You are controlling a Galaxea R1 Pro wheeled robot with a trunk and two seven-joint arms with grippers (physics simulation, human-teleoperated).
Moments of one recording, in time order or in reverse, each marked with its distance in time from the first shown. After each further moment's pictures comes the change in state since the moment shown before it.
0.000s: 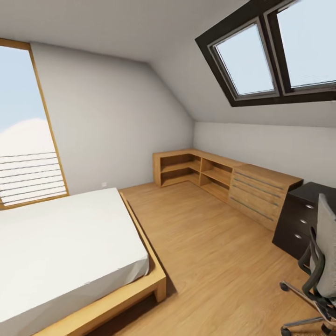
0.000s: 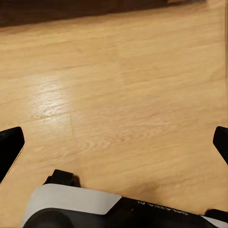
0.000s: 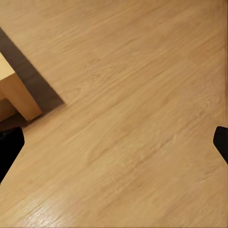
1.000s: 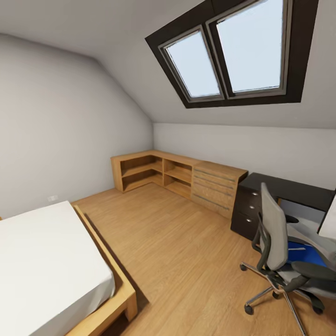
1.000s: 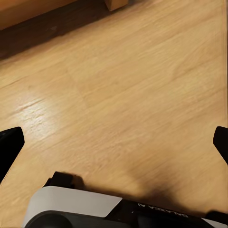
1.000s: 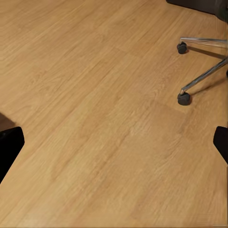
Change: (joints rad) left arm 0.000 0.002 0.000 0.000 0.000 -0.002 0.000; right arm 0.000 0.006 -0.003 0.000 -0.005 0.008 -0.003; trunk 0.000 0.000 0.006
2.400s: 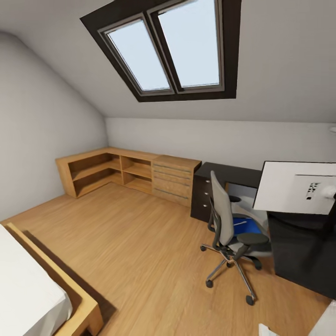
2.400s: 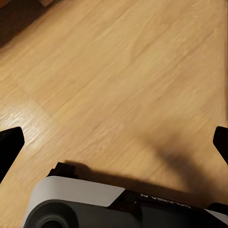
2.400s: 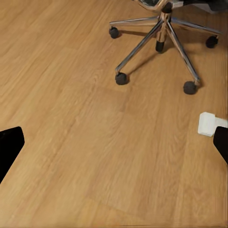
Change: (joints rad) left arm 0.000 0.000 0.000 0.000 0.000 0.000 0.000; right arm 0.000 -0.001 0.004 0.005 0.015 -0.006 0.002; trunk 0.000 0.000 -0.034
